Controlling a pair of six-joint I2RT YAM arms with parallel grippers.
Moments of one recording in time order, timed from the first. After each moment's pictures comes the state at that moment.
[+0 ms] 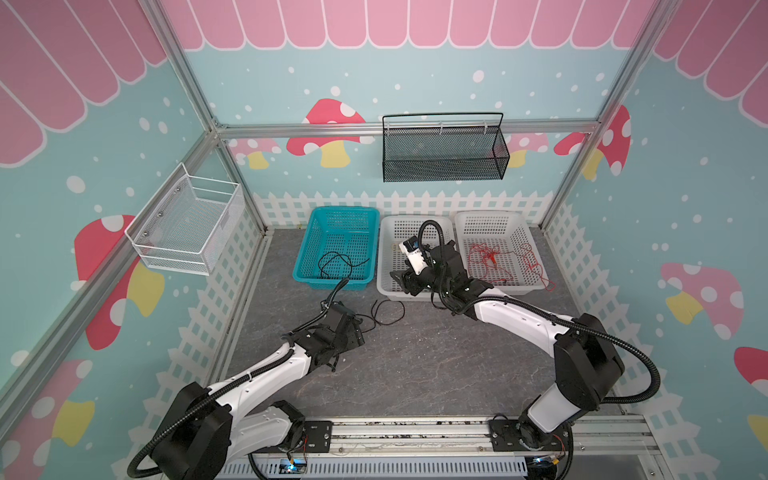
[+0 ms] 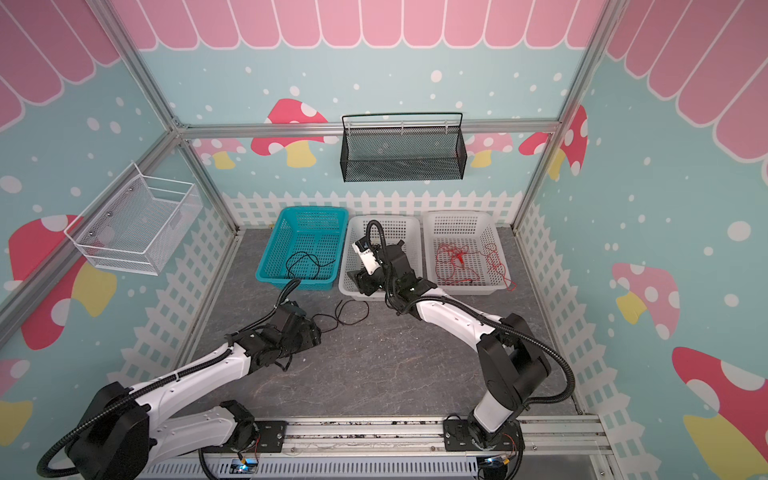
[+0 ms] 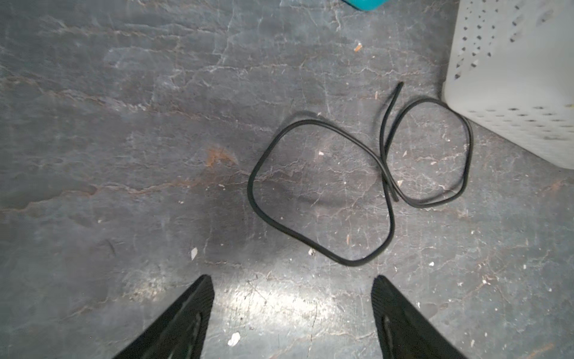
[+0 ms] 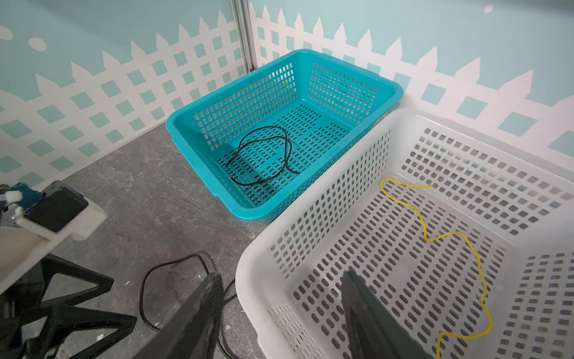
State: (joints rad) left arm -0.55 1.17 0.56 -0.40 -0.16 -0.85; right arm 0.66 1.62 1.15 0.07 -0.16 -0.01
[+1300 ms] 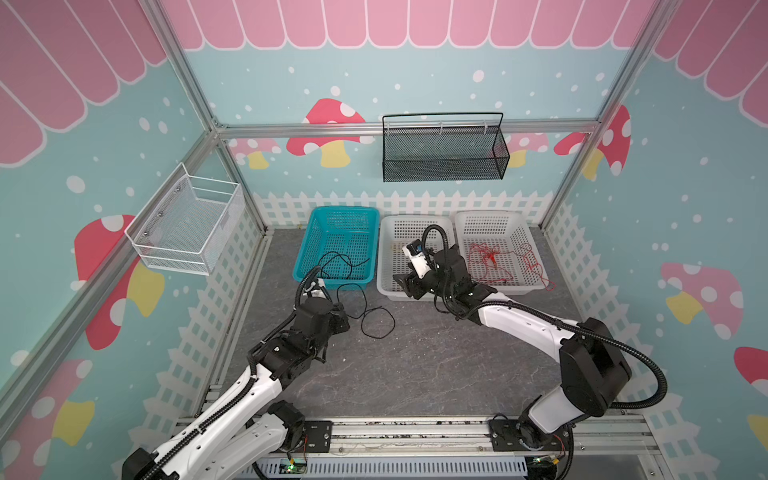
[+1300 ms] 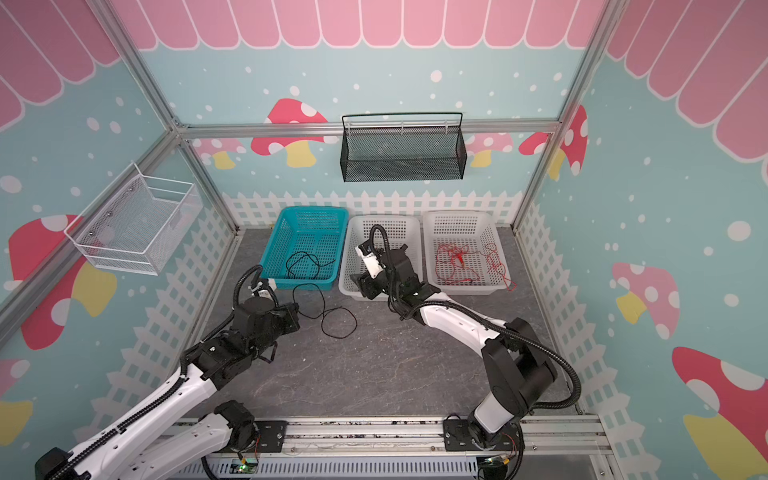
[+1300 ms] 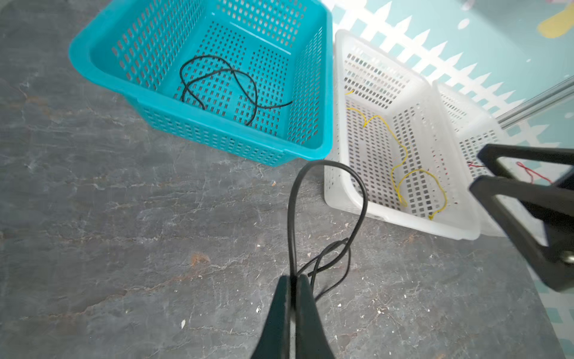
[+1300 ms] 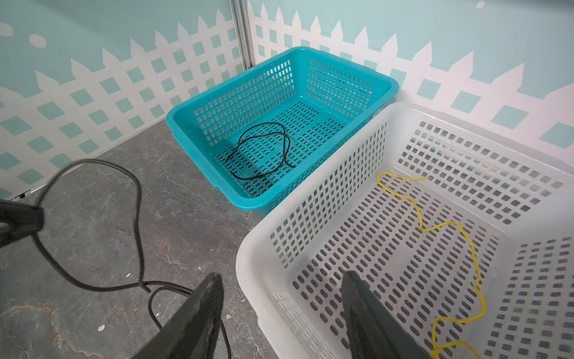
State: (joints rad) left arm -0.54 0.82 0.66 -0.40 -0.26 -0.67; right arm 0.66 1.58 1.09 0.09 -0.14 0.00
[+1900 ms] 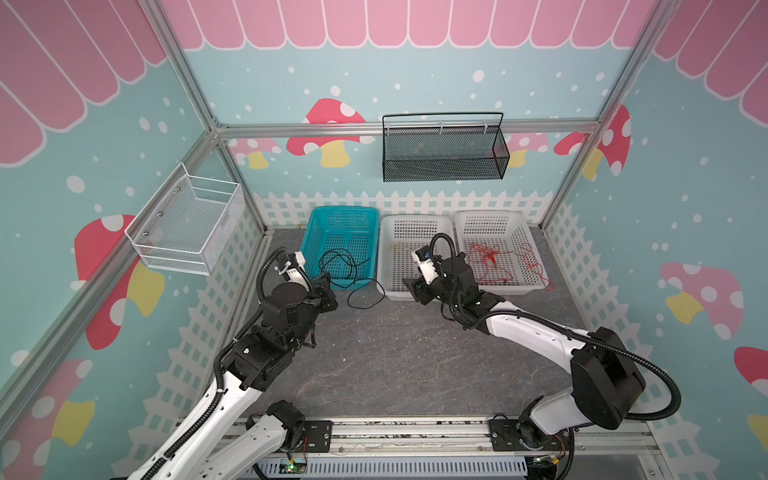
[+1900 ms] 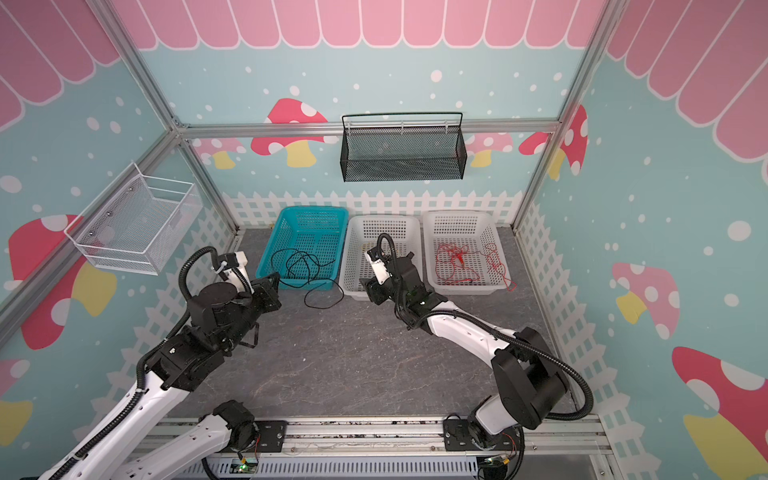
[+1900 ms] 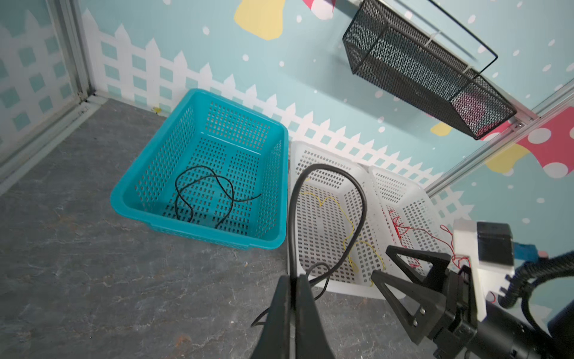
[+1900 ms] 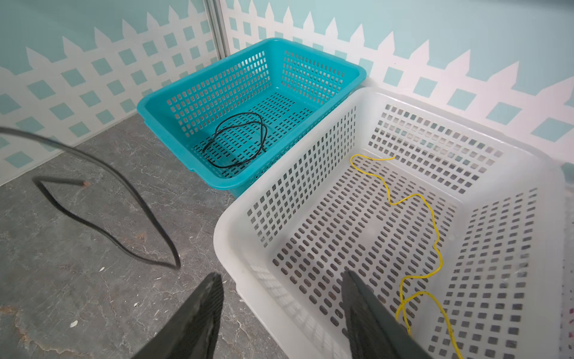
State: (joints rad) left arm -0.52 0.79 0.94 -0.43 -0.34 -0.56; right arm 0.66 1.49 0.97 0.12 -0.04 0.00
